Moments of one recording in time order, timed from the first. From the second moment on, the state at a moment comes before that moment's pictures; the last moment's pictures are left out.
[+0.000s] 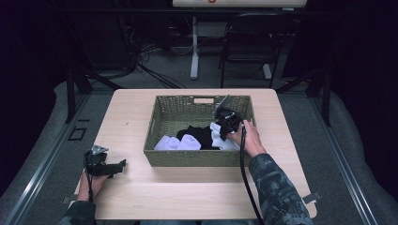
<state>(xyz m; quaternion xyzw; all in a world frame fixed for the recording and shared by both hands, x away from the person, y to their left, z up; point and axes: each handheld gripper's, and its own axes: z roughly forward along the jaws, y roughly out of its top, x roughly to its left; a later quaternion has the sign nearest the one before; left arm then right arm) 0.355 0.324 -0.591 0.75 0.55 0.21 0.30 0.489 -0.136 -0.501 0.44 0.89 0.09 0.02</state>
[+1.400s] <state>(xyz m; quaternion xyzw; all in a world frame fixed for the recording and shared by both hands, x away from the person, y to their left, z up) 0.355 0.324 -0.590 0.75 0.55 0.21 0.30 0.477 -0.145 -0.375 0.40 0.91 0.12 0.05</state>
